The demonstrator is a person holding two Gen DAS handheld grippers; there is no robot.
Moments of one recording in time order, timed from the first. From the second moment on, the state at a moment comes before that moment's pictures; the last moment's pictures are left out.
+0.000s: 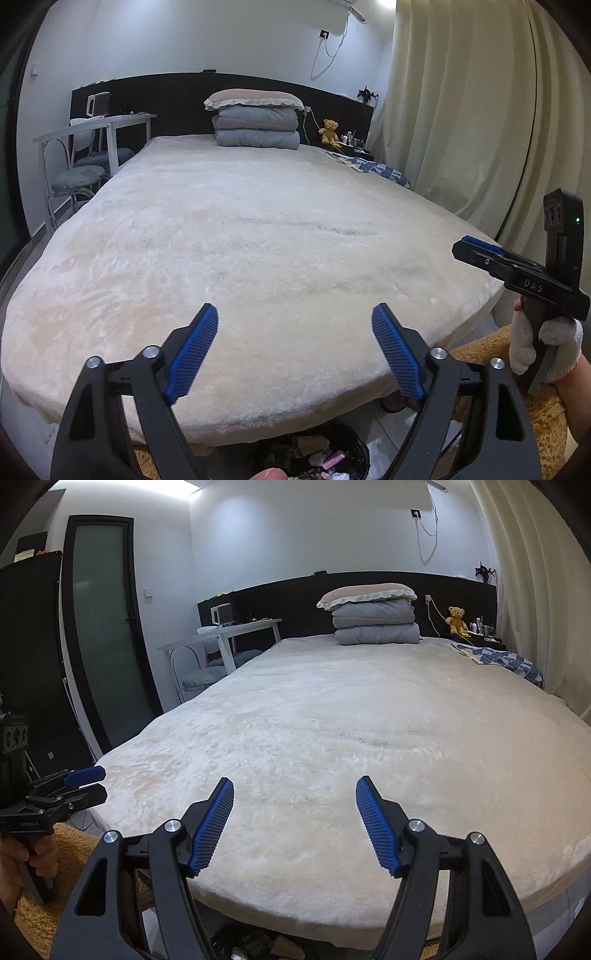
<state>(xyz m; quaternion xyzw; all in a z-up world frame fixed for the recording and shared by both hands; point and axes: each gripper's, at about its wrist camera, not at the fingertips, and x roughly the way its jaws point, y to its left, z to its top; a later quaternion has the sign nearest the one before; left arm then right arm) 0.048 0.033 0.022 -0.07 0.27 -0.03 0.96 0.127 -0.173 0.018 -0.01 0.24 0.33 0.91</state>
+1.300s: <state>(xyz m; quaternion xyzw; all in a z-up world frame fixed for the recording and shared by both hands) 0.032 0.025 0.023 -0.05 0.24 -0.02 0.97 0.101 -0.154 0.003 -0.06 0.22 0.32 0.92</state>
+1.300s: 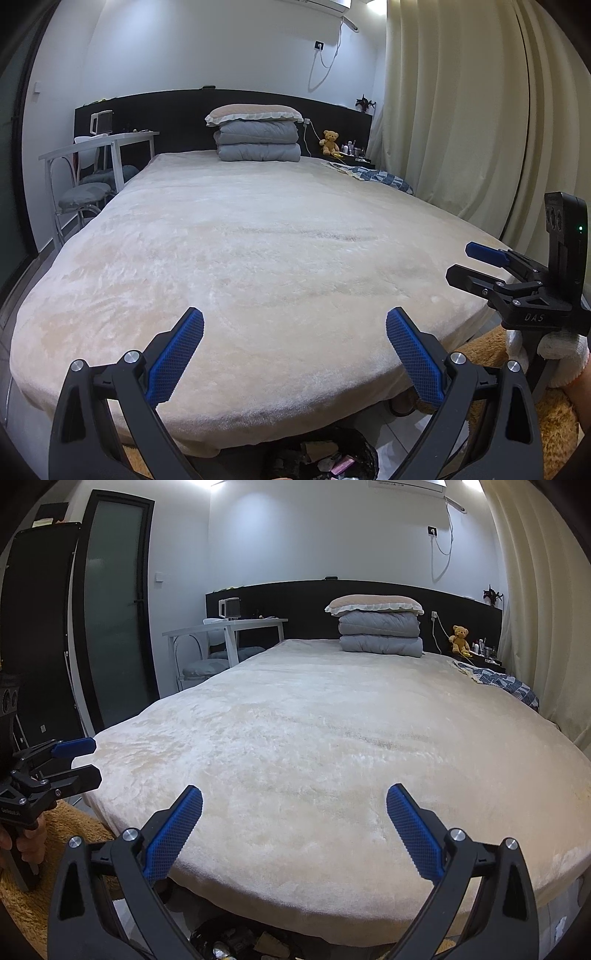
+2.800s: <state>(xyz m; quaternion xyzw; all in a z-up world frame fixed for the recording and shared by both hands) 0.029 0.026 0.023 -0.05 0.24 -0.02 0.97 0.102 -0.154 0.000 -0.06 0.22 0.32 0.92</state>
